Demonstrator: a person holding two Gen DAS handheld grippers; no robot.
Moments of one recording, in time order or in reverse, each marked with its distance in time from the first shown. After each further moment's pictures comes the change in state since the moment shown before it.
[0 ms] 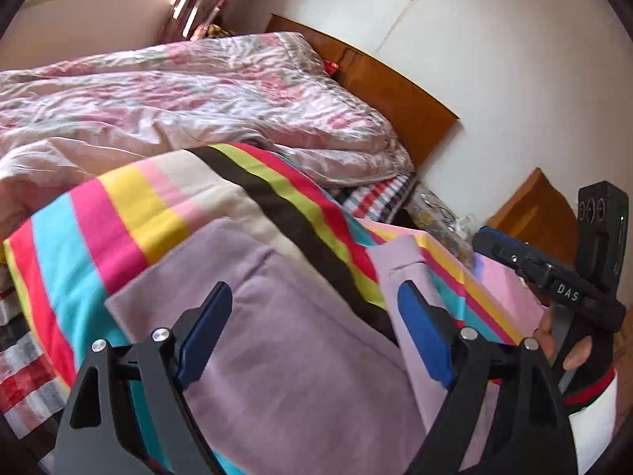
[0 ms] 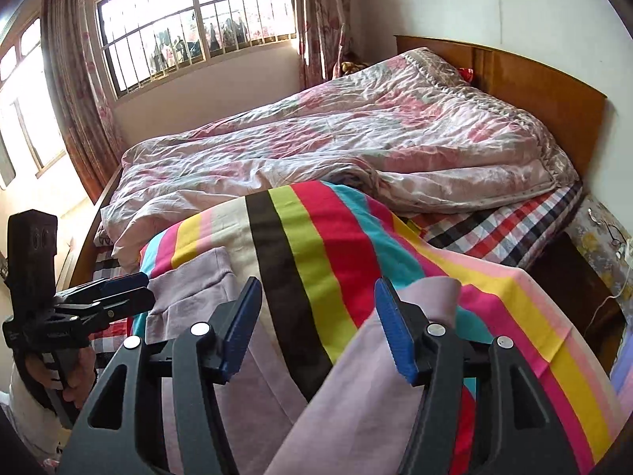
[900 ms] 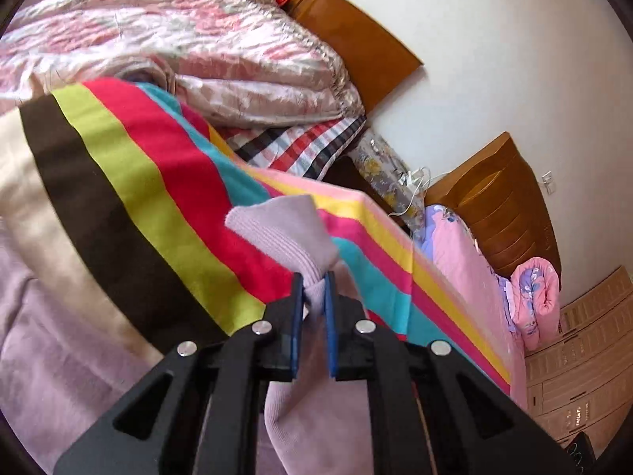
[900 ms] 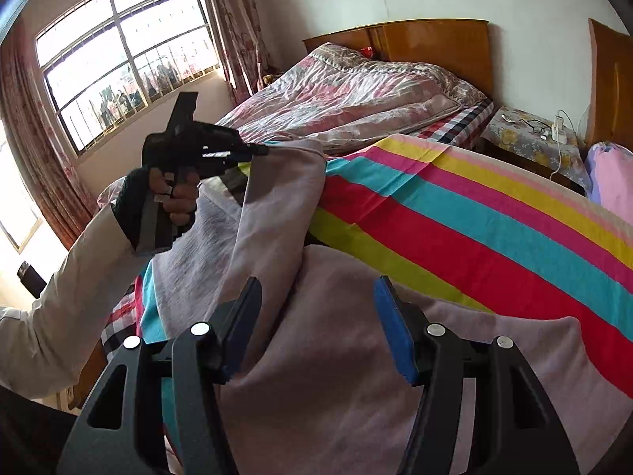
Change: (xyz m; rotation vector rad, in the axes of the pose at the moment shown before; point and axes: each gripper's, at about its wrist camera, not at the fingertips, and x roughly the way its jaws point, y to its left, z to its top) left arm 0.104 -0.071 0.026 0.003 0.103 -0.110; right arm -0.155 -0.012 -0.210 0.229 -0.050 -0.085
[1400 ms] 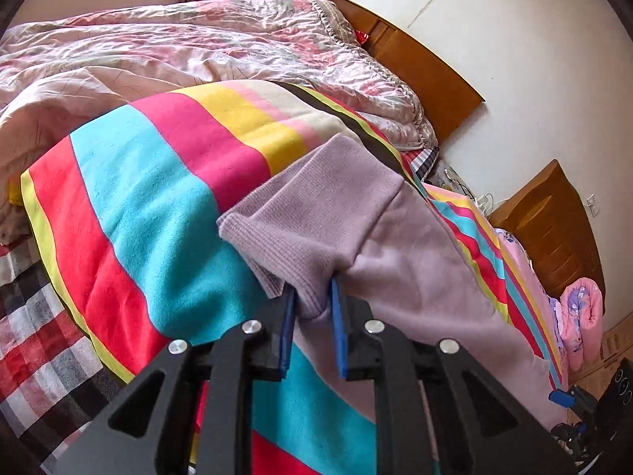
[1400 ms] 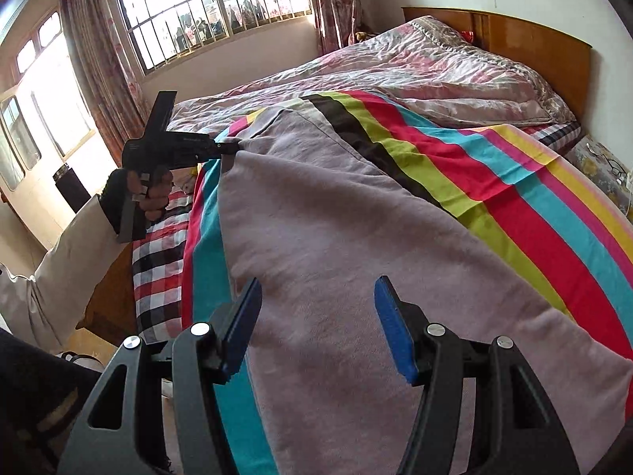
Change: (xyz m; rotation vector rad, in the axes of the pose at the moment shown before) left arm -0.144 0.156 -0.101 -0.079 -0.066 0.218; right arm 0.050 0.075 -0.013 -0.236 0.159 0.169
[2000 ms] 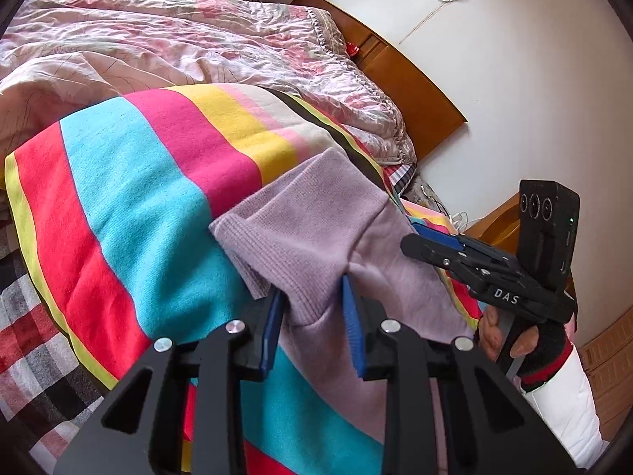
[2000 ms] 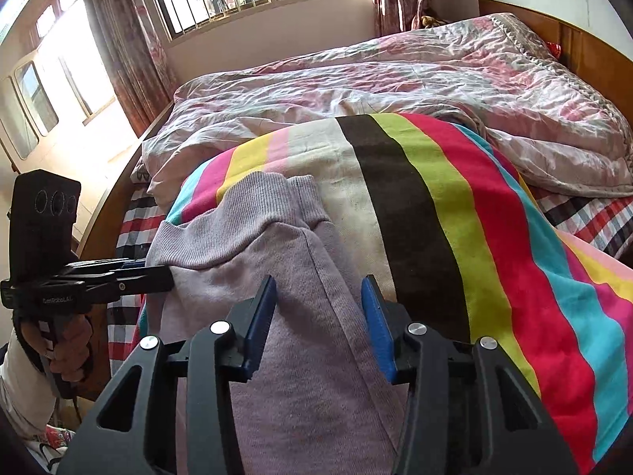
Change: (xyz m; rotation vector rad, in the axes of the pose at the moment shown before) left arm -0.003 0.008 0.003 -0.066 -0.027 -0.103; right arm 0.223 0.016 0.201 -0.163 0.101 0.131
